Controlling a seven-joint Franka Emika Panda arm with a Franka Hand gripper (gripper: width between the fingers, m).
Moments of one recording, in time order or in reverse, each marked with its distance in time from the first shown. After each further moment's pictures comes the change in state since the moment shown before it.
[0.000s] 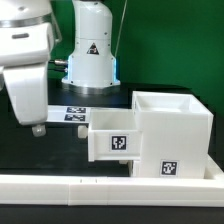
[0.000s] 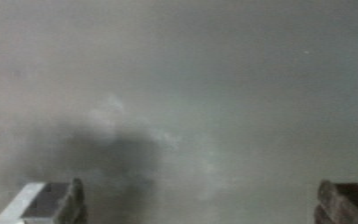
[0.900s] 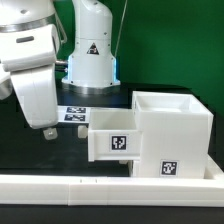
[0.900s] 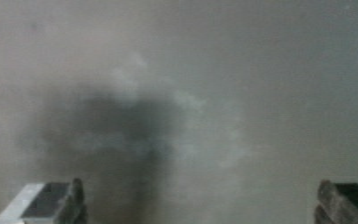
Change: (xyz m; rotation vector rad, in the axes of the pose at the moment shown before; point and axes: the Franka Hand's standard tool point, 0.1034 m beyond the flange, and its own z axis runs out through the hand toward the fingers) arm 0.024 0.014 0.001 -0.014 0.052 -0.004
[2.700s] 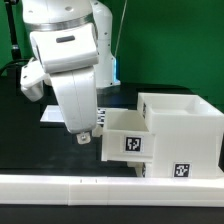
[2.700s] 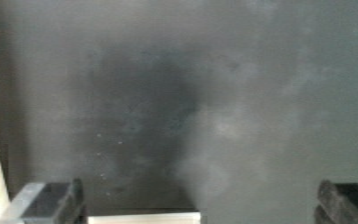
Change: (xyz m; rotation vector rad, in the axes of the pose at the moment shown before) arm 0.039 0.031 0.000 0.012 -0.014 -0.005
